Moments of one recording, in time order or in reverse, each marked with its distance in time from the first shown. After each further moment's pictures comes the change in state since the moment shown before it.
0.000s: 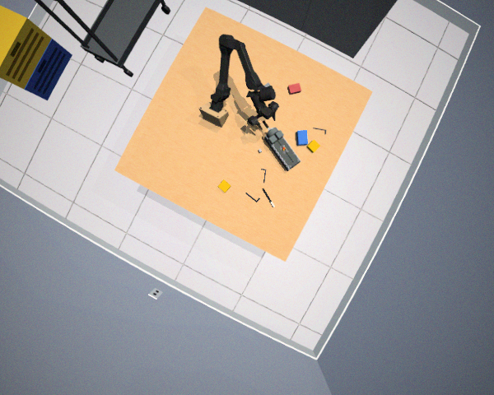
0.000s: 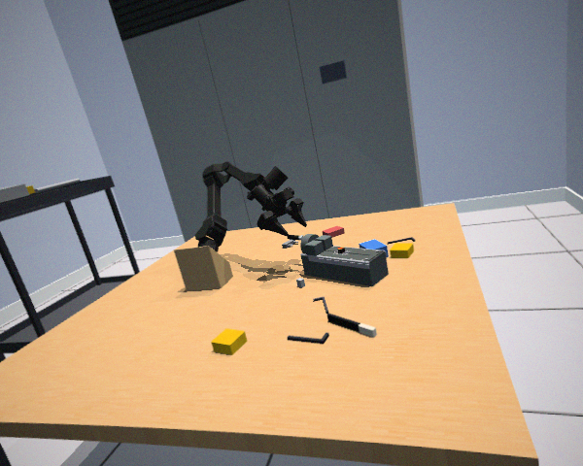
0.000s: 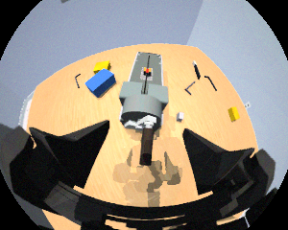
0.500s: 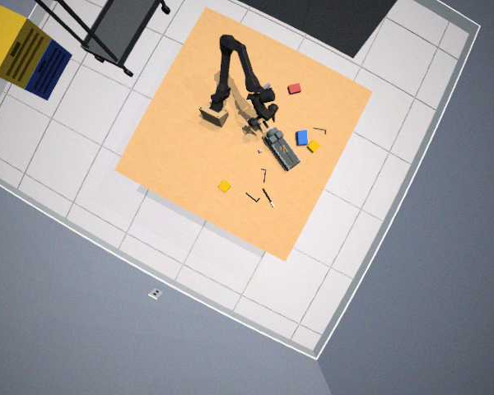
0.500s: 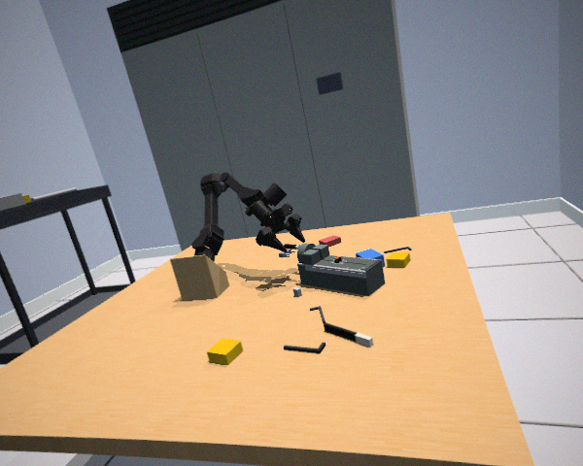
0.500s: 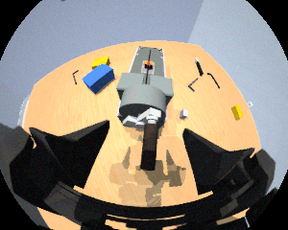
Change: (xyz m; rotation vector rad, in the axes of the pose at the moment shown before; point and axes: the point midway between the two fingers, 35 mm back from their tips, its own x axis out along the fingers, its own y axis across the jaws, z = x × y) arm 0.017 0.001 -0.017 0.000 -0.001 0.002
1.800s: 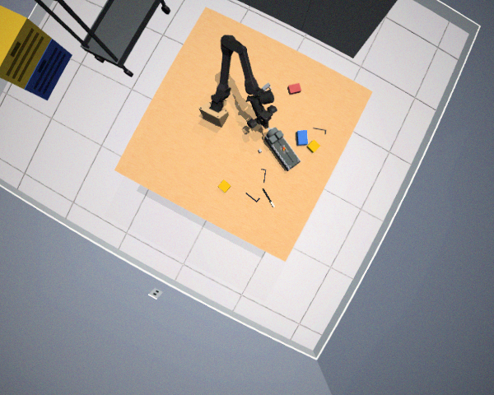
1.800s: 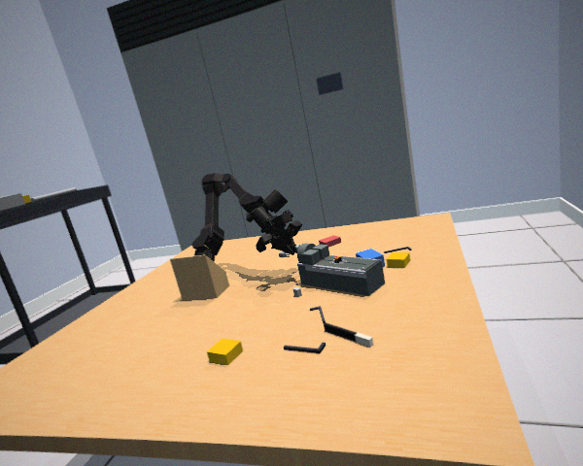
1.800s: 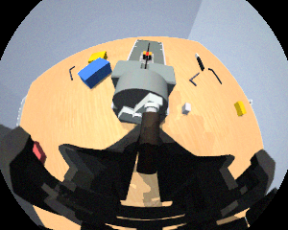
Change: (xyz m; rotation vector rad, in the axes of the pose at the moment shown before) arm 0.014 -0.003 -0.018 0.006 0.008 -0.007
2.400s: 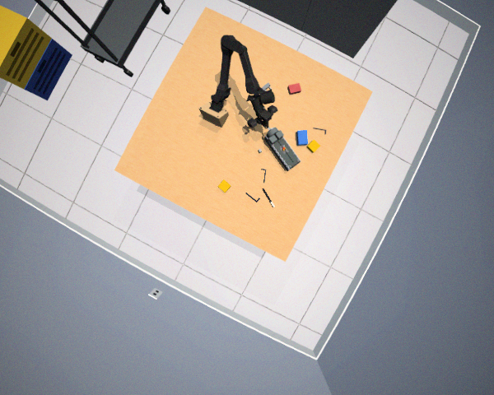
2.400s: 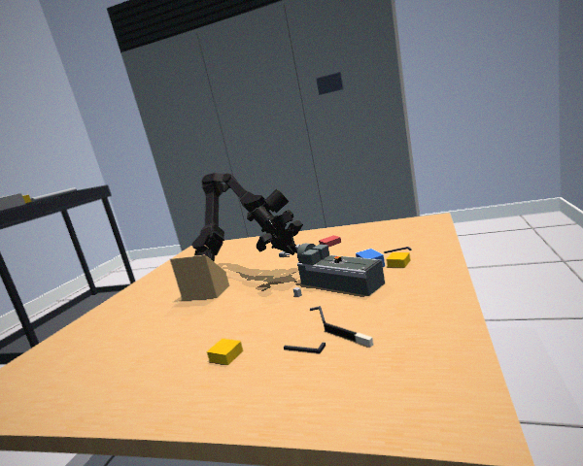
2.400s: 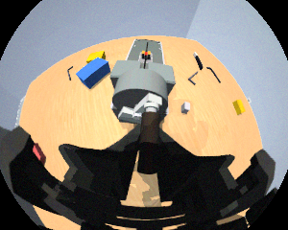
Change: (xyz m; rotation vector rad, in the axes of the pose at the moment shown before) arm -0.001 0.002 0.001 0.005 0.005 -0.017
